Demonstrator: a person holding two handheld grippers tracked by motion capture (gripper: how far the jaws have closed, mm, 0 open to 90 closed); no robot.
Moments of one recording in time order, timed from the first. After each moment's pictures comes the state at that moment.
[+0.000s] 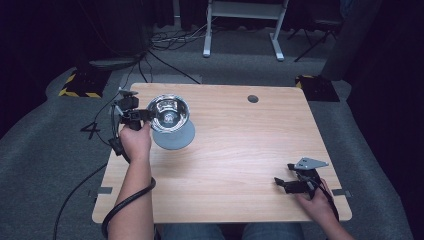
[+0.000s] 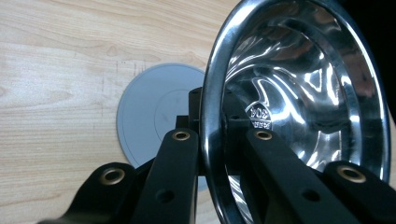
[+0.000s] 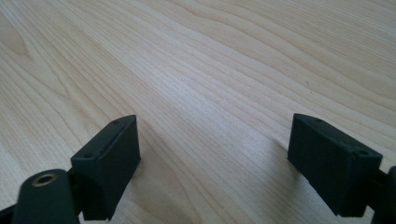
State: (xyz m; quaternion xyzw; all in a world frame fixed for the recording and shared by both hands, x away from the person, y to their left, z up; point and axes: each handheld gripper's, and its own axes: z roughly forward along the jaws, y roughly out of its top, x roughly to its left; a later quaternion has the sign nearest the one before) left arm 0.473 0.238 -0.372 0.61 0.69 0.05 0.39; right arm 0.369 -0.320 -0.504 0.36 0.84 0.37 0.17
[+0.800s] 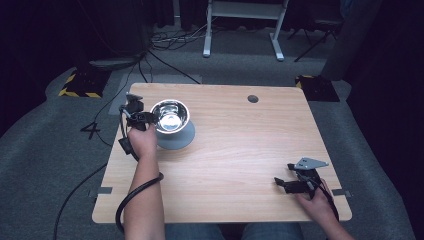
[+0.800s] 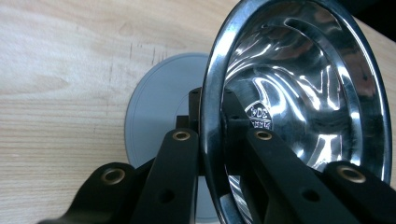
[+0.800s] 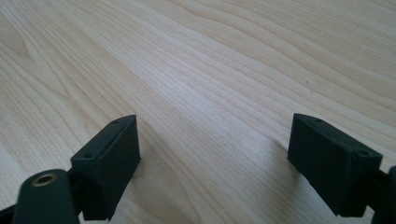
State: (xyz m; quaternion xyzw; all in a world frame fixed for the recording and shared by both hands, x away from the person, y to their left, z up) left arm 0.504 0.236 -0.420 0.60 0.72 0.02 0.36; right arm 0.369 -0.319 -0.504 0.36 0.84 0.37 0.17
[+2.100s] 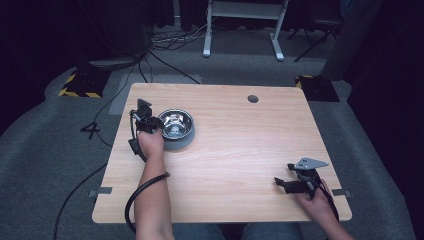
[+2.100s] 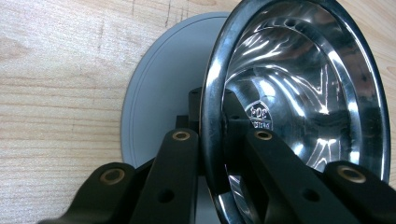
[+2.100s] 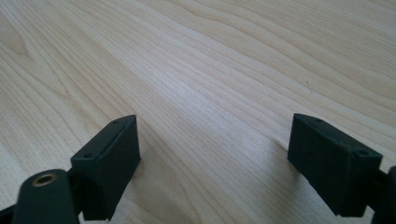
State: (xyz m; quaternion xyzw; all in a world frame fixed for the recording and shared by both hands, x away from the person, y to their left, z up) left arm 0.530 0.224 -0.465 0.60 0.74 -0.01 0.31; right arm 0.368 -0.319 -0.504 0.37 0.84 0.37 0.17
